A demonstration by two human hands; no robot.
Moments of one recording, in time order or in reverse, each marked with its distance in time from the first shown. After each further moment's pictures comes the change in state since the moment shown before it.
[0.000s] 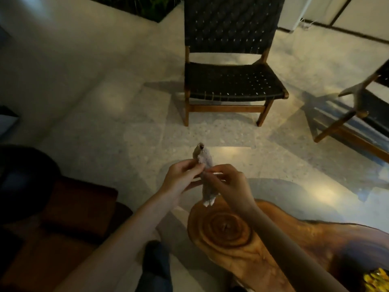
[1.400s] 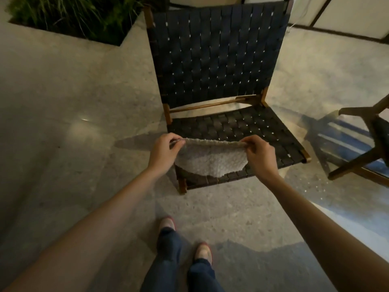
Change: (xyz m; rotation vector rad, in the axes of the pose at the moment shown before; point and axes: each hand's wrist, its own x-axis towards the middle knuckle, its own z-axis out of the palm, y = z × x) left_hand 0.564 0.332 -0.046 0.829 -0.003 0.509; right_hand 0.597 -0.023 -0.130 -0.476 0.520 0.160
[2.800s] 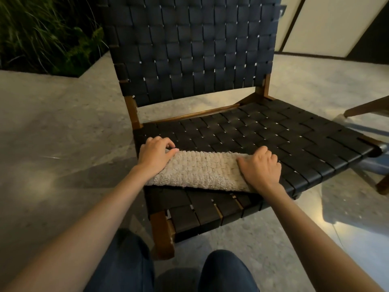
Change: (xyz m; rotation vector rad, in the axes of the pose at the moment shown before) left_hand 0.199 -0.259 0.223 0.531 0.061 0.309; right_hand 0.119 0.256 0.255 -0.478 0.235 0.256
